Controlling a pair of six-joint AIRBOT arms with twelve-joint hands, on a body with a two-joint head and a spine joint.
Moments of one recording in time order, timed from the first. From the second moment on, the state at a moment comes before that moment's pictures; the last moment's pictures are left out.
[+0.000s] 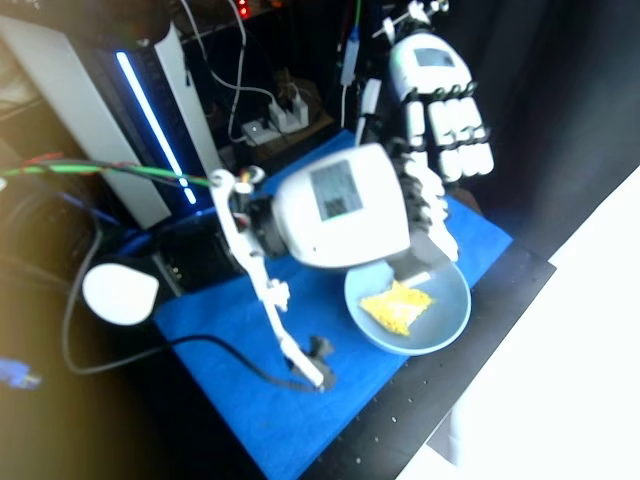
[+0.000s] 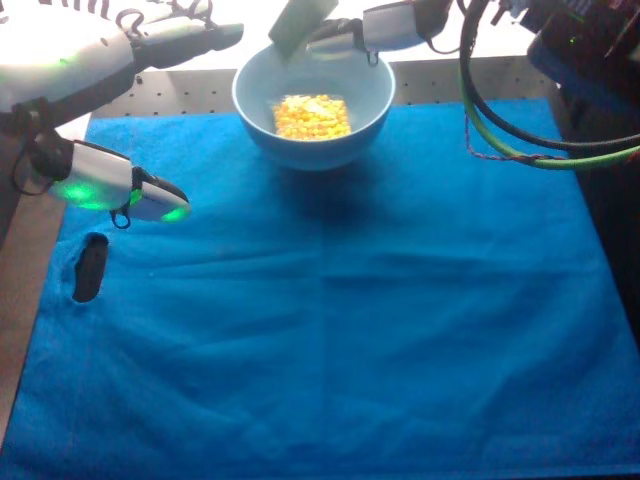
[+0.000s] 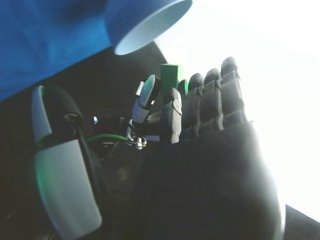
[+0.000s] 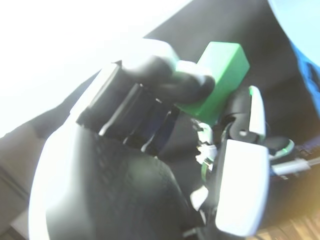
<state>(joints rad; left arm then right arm) 0.55 -0.81 1.03 0.03 -0.46 1.15 -0.41 -1.53 1.85 -0.49 0.86 -0.42</state>
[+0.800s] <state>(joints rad) 0.79 -0.71 0.91 -0.11 -0.99 0.99 -0.74 -1.14 1.44 -0.13 1.25 -0.43</state>
